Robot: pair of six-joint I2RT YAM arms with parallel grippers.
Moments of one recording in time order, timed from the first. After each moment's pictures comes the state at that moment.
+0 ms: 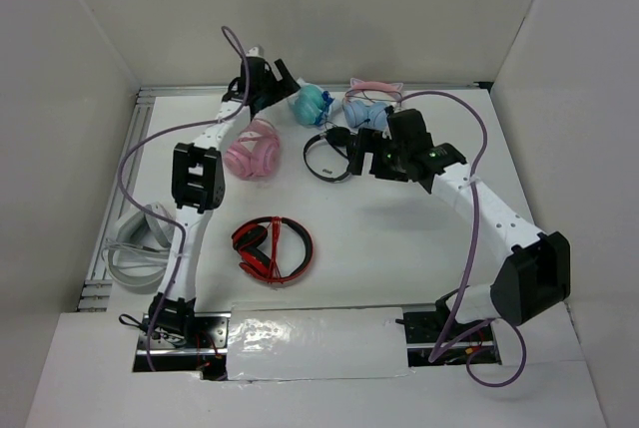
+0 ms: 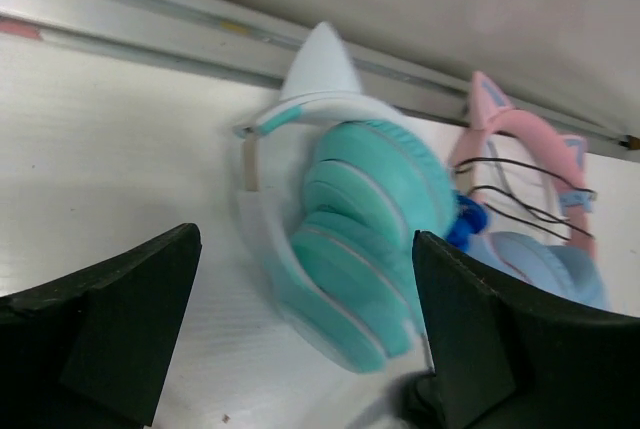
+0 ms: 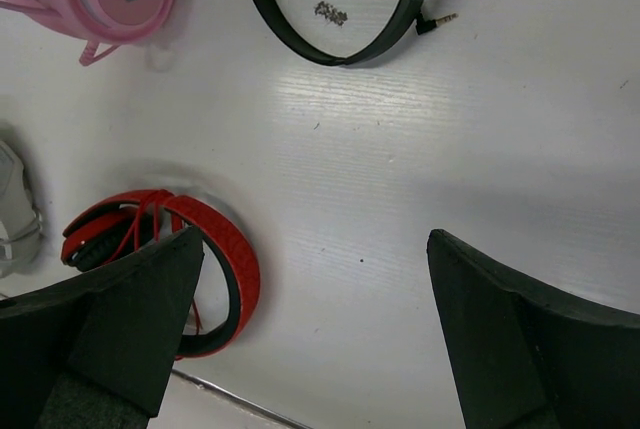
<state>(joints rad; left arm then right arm) -0.22 2.62 2.37 -0.22 0.10 -0.66 0.41 1.38 1.18 -0.56 -0.08 0.51</state>
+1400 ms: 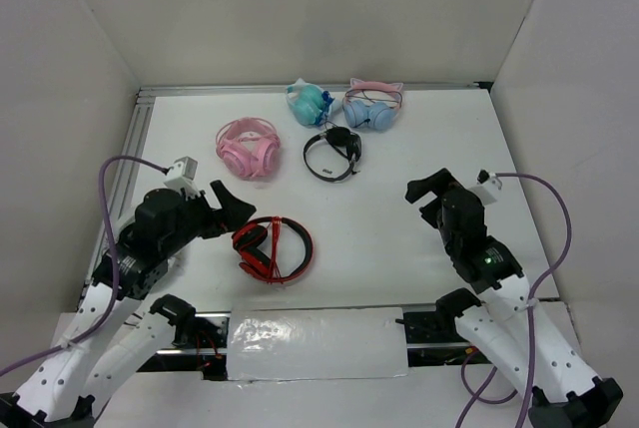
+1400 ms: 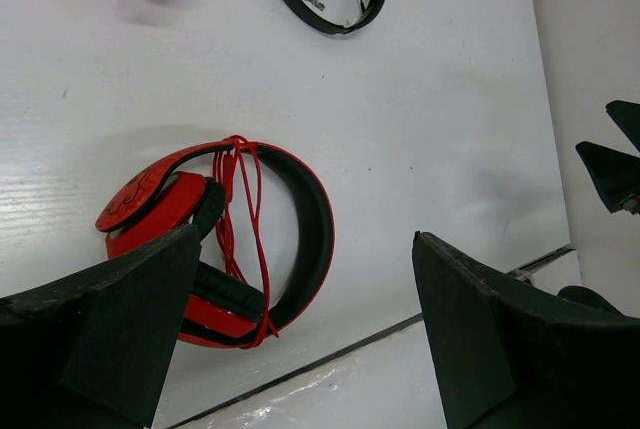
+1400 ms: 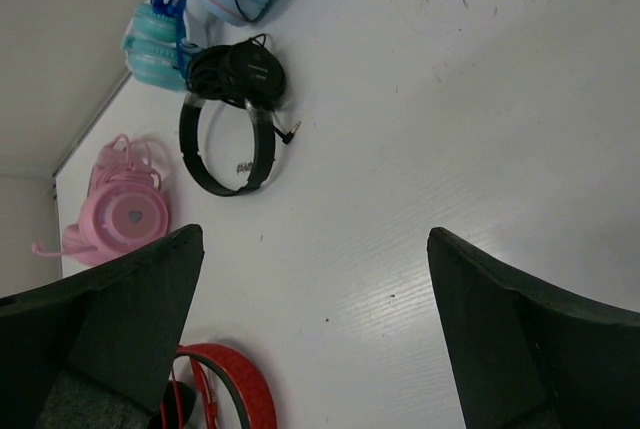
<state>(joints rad) -0.43 0.60 0.76 -0.59 0.06 -0.69 0.39 0.59 0.60 -0.46 0.43 0.94</state>
